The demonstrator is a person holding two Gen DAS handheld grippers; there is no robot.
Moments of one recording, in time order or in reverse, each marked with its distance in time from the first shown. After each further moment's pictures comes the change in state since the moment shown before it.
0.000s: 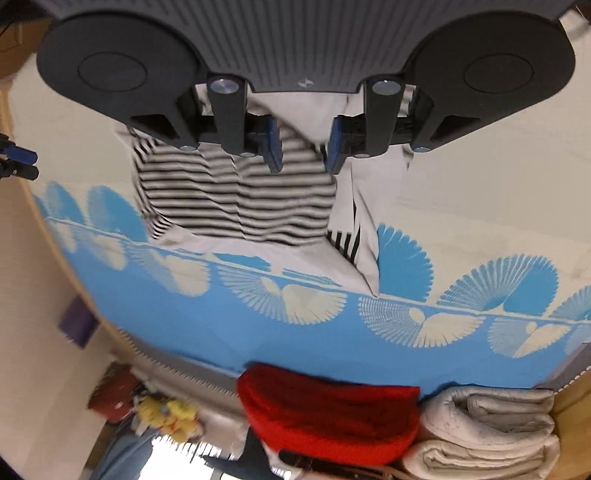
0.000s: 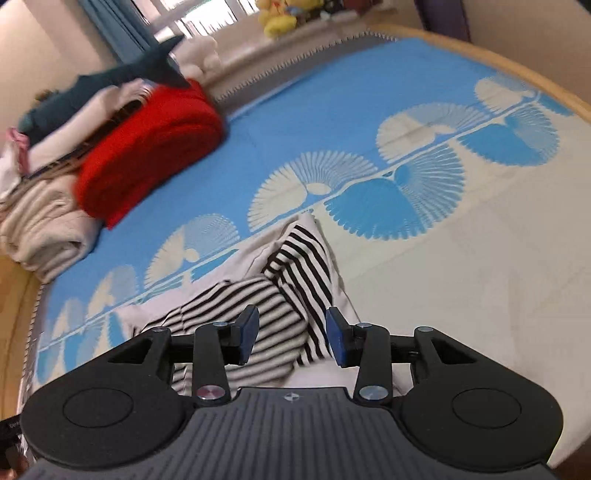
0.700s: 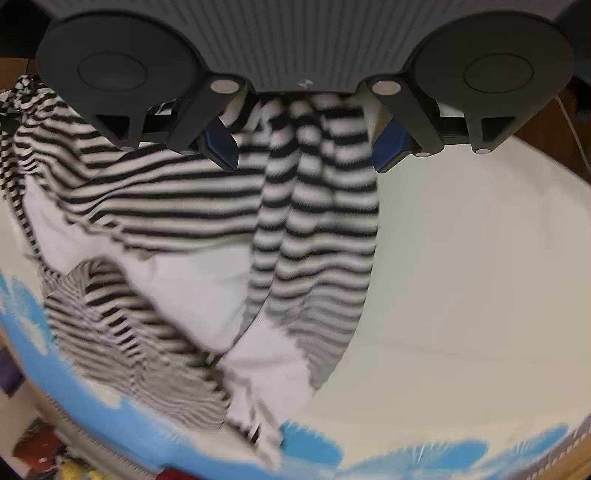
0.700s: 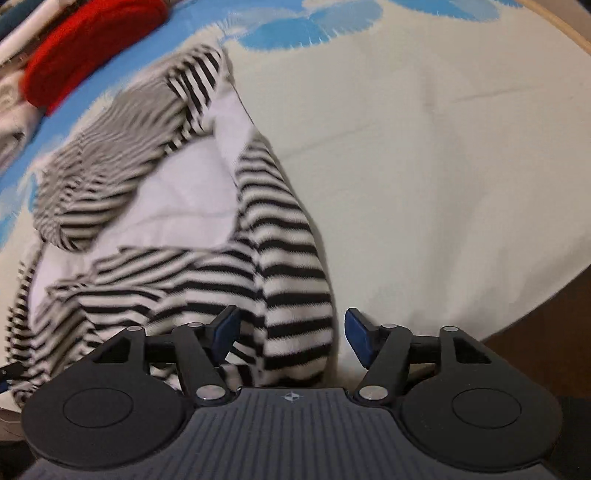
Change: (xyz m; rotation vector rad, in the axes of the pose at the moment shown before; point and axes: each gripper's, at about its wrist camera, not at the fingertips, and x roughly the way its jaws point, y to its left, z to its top) left arm 0.058 0.044 -0.164 -0.116 0.310 0.200; right arm 0.050 -0.077 -0.168 -0.038 0.299 -0.213
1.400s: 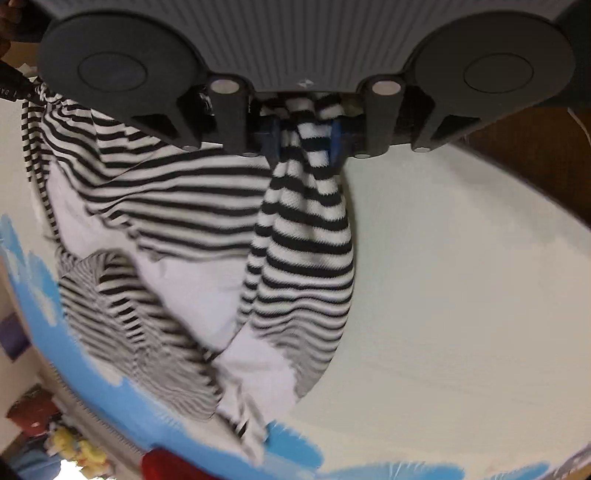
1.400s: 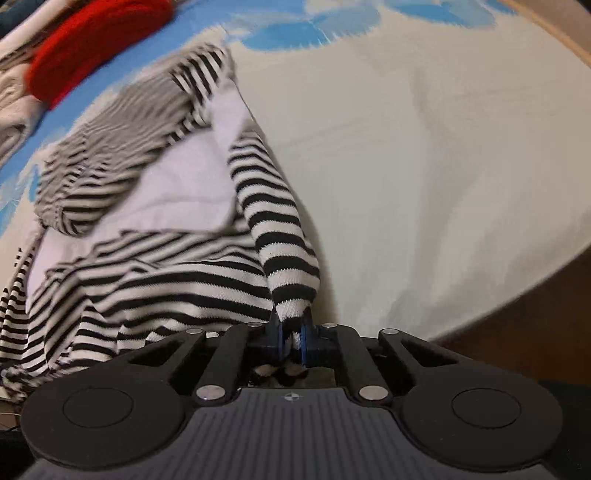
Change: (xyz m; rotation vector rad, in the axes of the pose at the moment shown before) left arm -0.017 0.019 -0.019 -0.109 -0.014 -0.085; right arm -0.013 -0.008 -0.010 -0.006 -0.001 0.015
